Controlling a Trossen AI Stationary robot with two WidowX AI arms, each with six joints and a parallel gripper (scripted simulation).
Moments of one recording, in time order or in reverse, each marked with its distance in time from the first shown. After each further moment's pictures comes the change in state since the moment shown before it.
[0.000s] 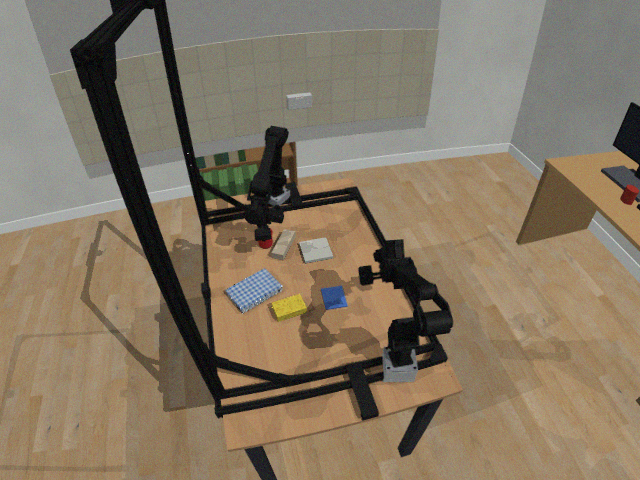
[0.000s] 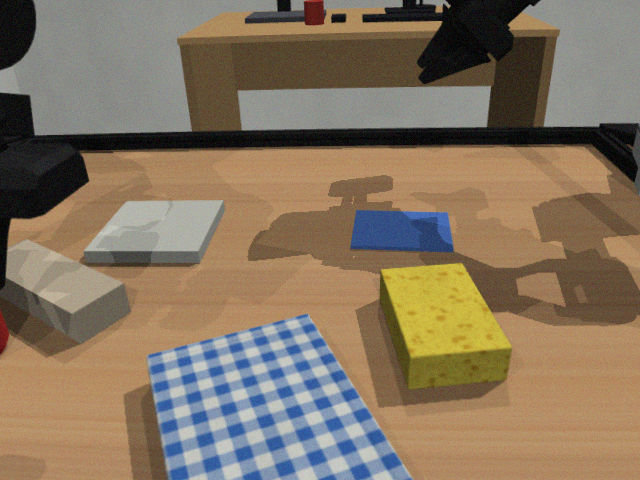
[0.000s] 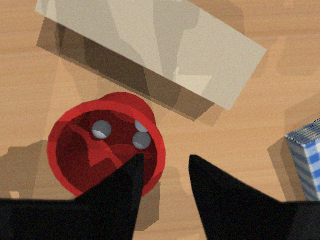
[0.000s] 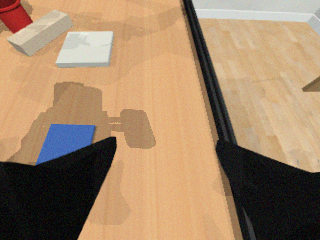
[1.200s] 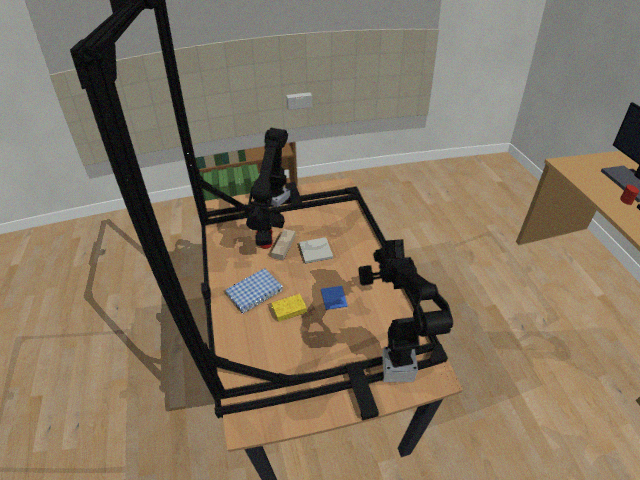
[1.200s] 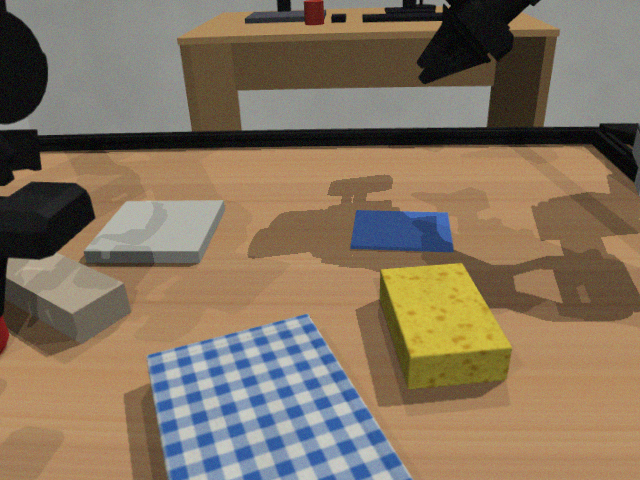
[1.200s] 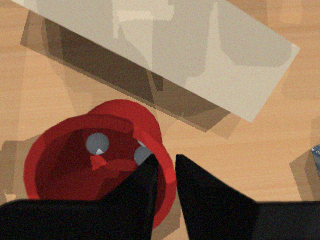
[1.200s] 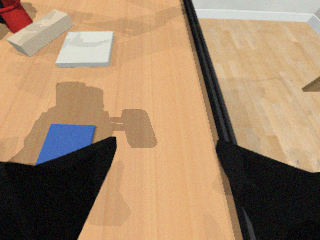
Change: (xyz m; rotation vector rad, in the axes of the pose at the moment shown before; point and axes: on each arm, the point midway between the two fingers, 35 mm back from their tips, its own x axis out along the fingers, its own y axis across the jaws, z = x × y) left arm 0.026 0.003 0.001 0.002 -0.004 0.010; right arm 0.000 0.000 0.000 0.000 0.000 0.000
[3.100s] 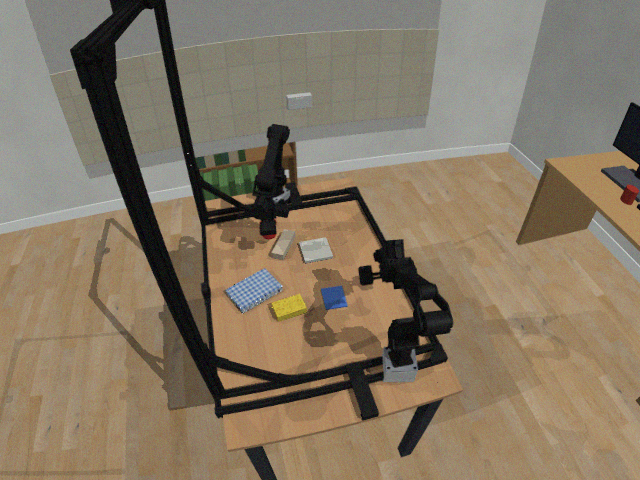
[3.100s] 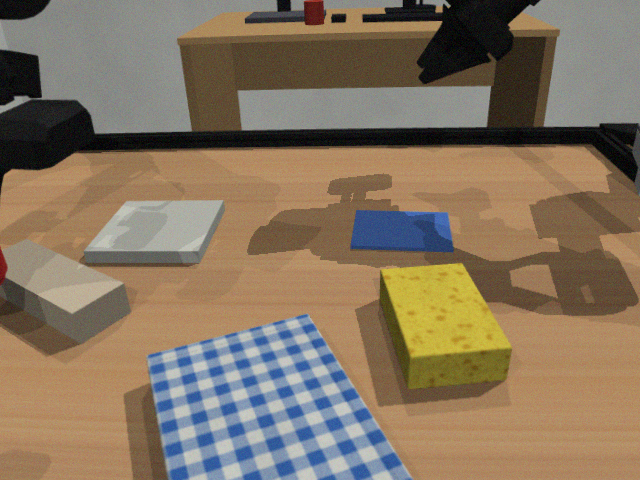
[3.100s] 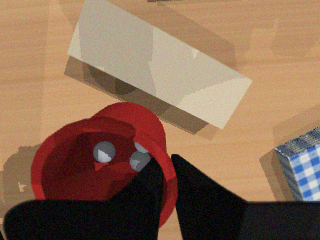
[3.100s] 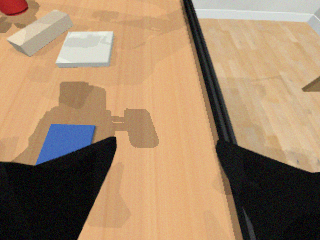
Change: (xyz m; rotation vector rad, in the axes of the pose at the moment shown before) left arm -0.050 0.000 0.022 0.005 -0.008 0.020; right arm 0.000 0.000 0.000 0.000 0.000 0.000
